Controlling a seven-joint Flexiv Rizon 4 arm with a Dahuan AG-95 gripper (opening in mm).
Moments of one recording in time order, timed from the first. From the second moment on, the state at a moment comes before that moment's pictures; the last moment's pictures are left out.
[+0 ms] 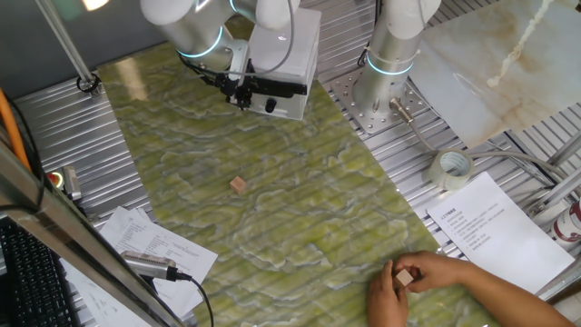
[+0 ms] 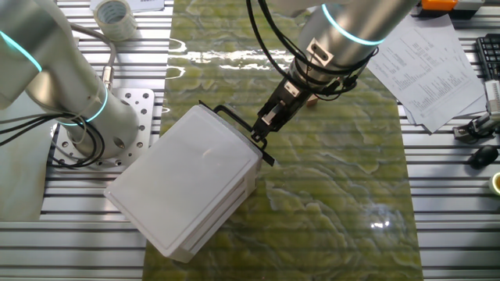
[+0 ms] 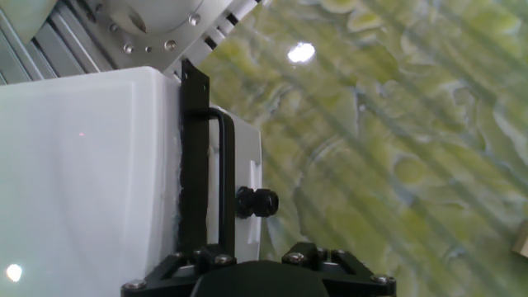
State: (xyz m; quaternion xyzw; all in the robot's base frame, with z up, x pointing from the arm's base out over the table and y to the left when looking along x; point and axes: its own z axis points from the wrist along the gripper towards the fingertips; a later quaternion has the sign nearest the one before) arm 0.392 -0.062 0.147 0.92 -0.35 -0.14 0.13
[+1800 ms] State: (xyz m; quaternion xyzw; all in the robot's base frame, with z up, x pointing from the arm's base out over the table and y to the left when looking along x) arm 0.407 -0.030 0.160 0.91 -0.38 -0.15 0.11
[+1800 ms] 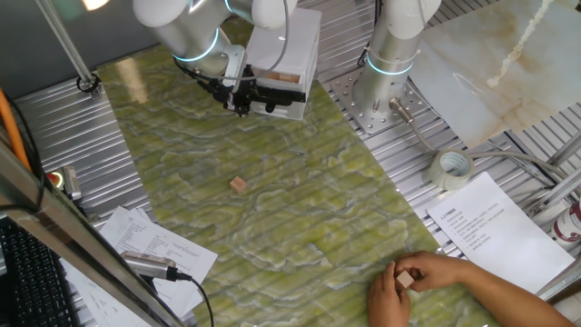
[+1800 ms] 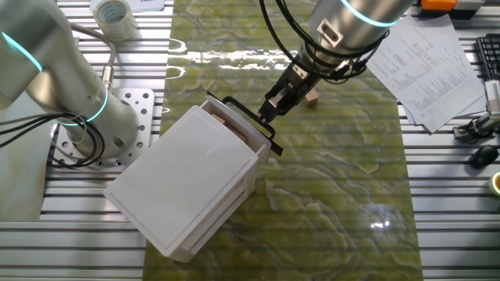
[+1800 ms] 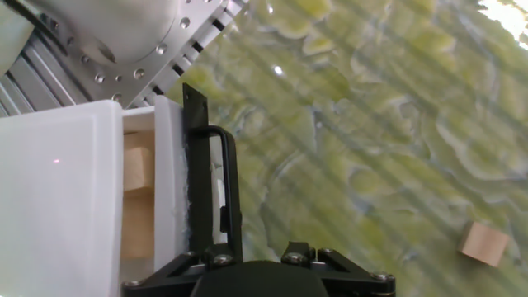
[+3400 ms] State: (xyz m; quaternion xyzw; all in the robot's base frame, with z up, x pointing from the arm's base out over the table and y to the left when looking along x) arm 0.402 -0.048 0.172 0.90 -0.38 -0.20 0.11
